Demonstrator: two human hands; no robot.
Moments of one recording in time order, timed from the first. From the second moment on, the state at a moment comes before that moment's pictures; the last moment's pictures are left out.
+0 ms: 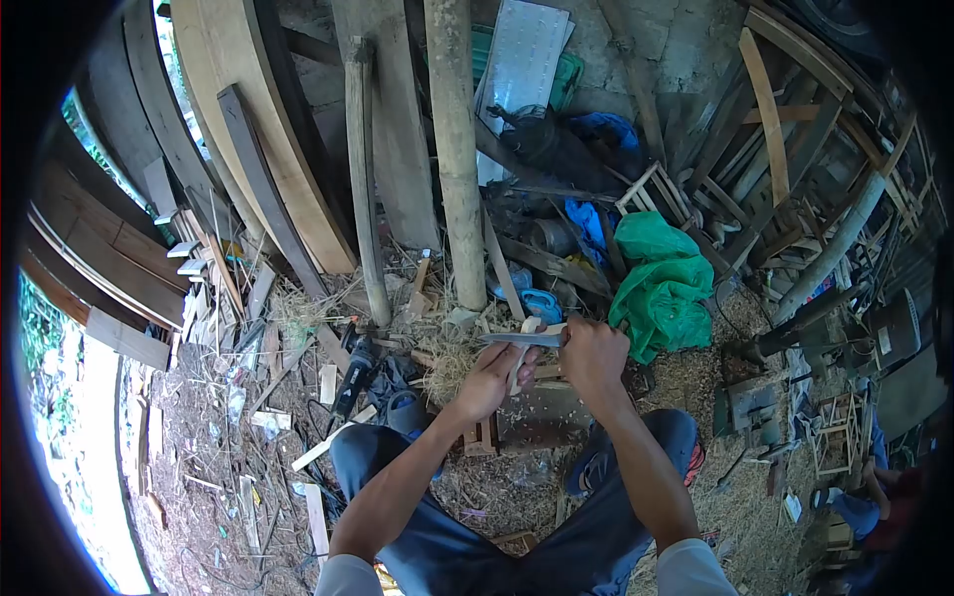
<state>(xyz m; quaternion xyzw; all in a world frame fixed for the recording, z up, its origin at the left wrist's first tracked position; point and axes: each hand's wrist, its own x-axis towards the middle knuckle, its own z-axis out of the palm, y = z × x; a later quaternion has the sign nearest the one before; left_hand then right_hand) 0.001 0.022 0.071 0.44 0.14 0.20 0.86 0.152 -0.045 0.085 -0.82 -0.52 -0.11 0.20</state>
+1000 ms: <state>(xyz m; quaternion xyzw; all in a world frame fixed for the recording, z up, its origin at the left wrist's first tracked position) -0.002 0.011 0.080 0.79 0.28 0.25 0.49 0.160 -0.044 0.080 -0.80 -0.55 -0.07 0.25</state>
